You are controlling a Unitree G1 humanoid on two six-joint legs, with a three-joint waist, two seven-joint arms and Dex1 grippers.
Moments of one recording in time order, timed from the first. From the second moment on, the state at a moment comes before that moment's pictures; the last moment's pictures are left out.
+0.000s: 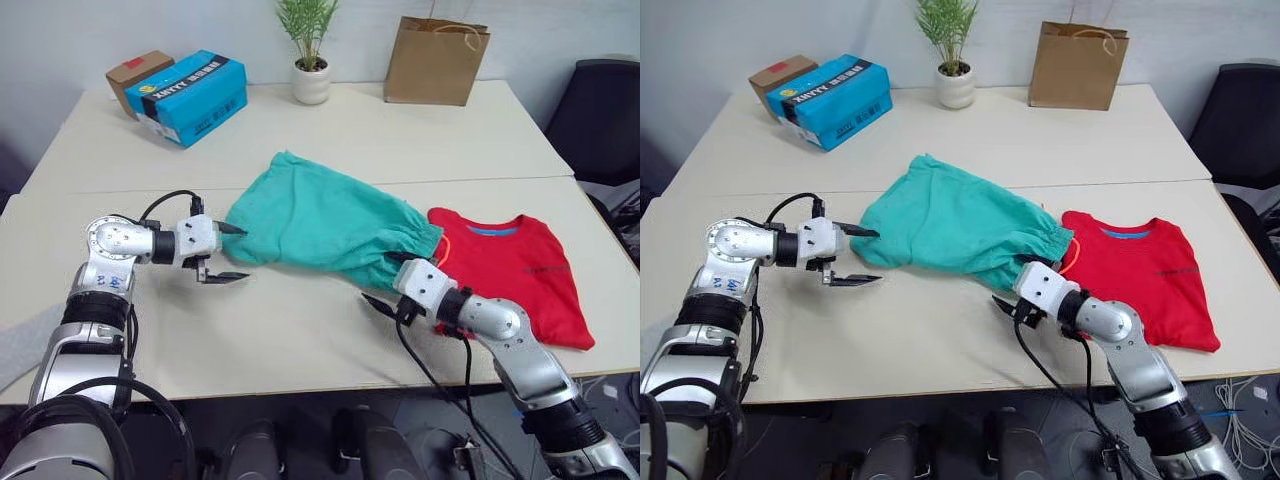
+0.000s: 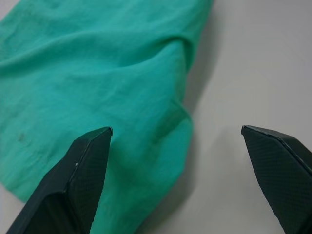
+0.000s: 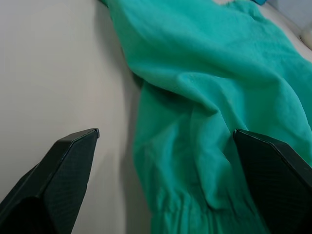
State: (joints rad) left arm -0.83 0.66 -0.05 0.87 0.08 -0.50 -1.18; right arm -0.26 -0.58 0.19 -0.17 -0.01 0.13 0.63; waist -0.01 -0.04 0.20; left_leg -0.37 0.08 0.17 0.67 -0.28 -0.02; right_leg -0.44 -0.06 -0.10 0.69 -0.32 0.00
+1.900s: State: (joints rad) left arm 0.54 0.85 0.71 -0.58 -0.91 0.75 -0.92; right arm -0.12 -0.94 -0.01 -0.18 0.67 0.33 1.28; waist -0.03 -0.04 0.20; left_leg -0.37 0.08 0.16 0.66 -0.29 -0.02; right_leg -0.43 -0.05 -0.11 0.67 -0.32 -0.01
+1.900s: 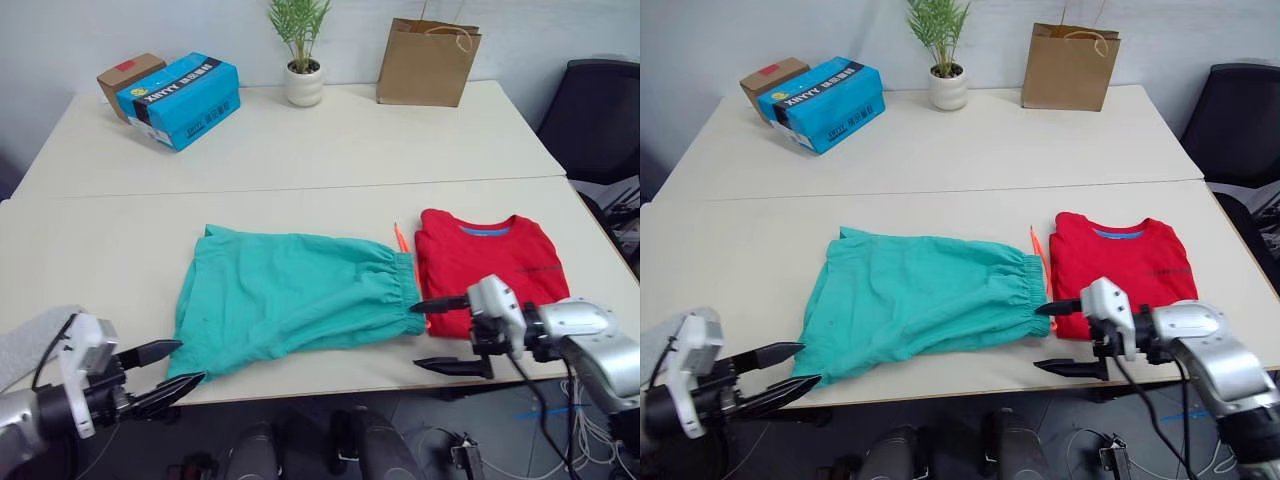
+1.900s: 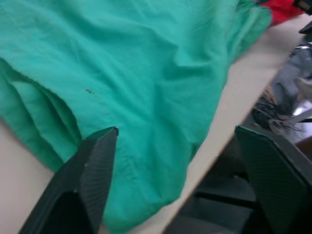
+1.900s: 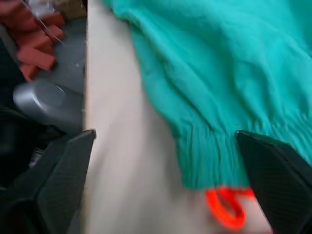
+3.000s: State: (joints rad) left arm -0.07 0.41 0.22 -0.02 -0.39 0.27 -0.48; right arm -0.11 -0.41 0.09 -0.05 0.16 -0.06 0.64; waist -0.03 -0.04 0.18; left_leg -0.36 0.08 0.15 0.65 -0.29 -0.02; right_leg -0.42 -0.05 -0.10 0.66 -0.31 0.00
